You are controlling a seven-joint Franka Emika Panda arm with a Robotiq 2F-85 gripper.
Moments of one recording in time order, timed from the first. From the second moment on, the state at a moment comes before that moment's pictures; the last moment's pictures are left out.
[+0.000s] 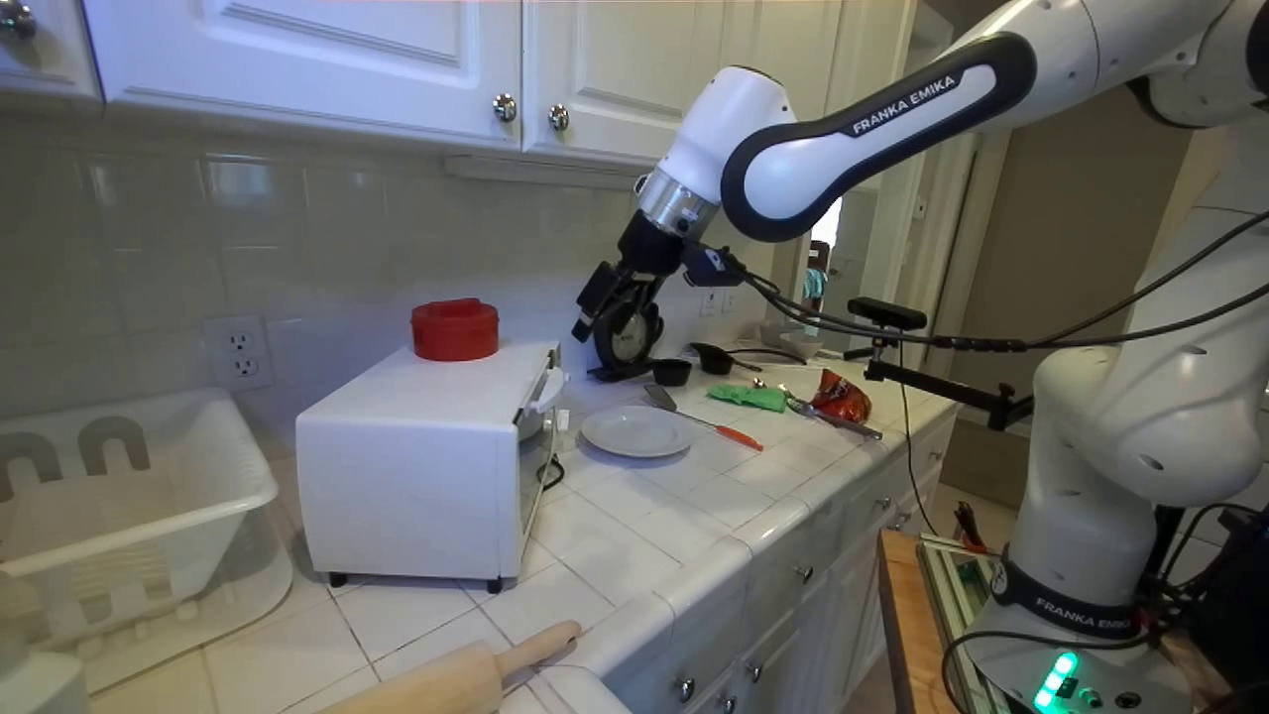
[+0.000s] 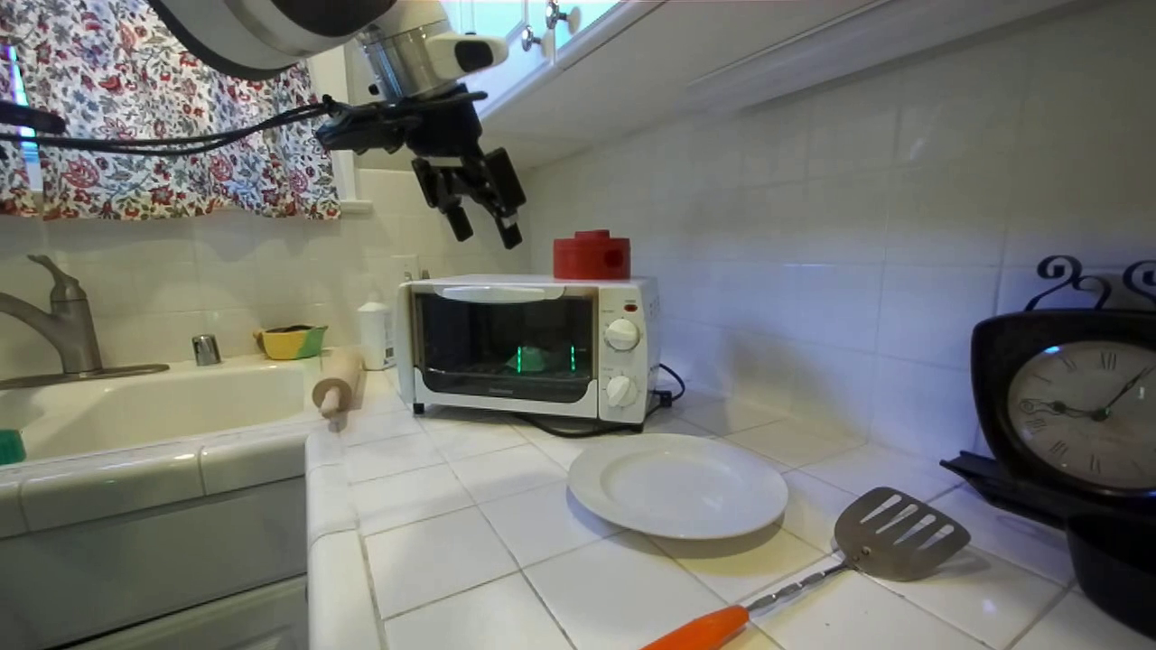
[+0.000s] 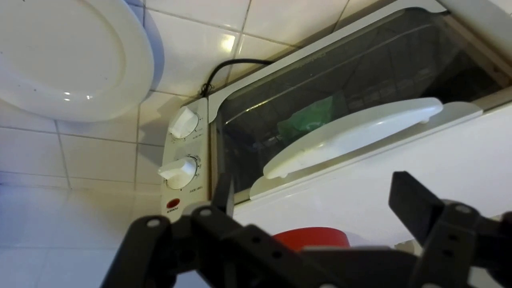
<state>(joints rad) -0.03 -0.28 0.07 -2.37 0.01 2.63 0.21</state>
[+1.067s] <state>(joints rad) 0.03 -0.15 0.03 -2.33 0.07 2.72 -0.06</state>
